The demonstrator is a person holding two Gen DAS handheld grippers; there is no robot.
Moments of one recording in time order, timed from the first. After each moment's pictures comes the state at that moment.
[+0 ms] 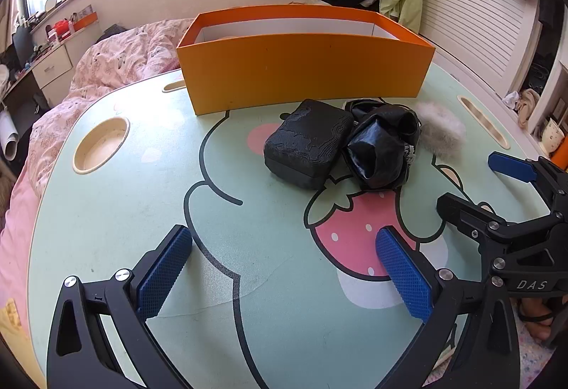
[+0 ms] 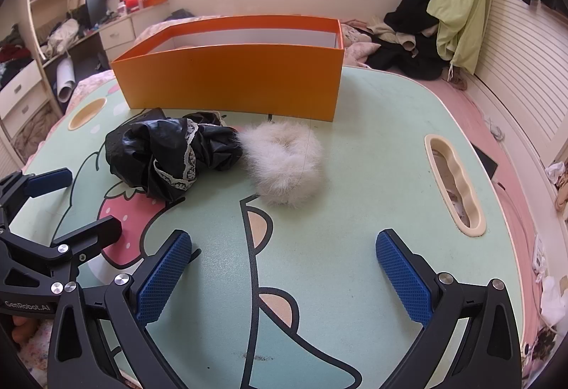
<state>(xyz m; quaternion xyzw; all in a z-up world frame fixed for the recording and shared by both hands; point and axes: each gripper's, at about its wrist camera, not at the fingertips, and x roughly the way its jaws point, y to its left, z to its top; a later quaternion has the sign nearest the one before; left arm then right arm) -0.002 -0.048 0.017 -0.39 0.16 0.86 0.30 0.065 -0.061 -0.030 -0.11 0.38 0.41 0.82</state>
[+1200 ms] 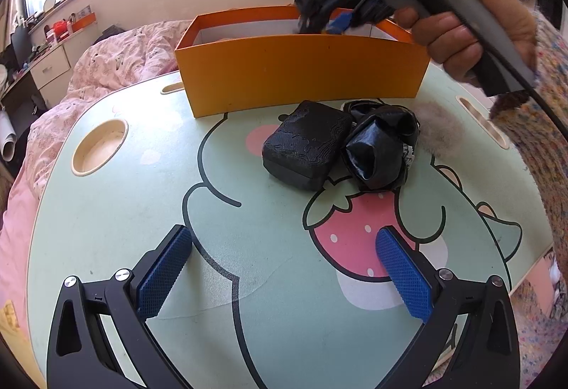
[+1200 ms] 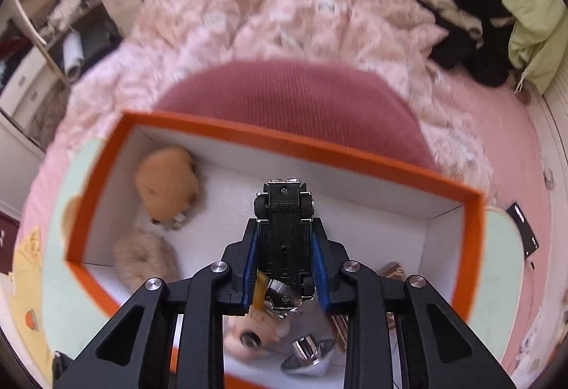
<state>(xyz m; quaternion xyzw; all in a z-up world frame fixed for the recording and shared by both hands) -0.006 -0.038 0.008 -0.40 0.15 0.85 0.30 0.204 0.115 0.042 -0.14 0.46 0.47 0.74</state>
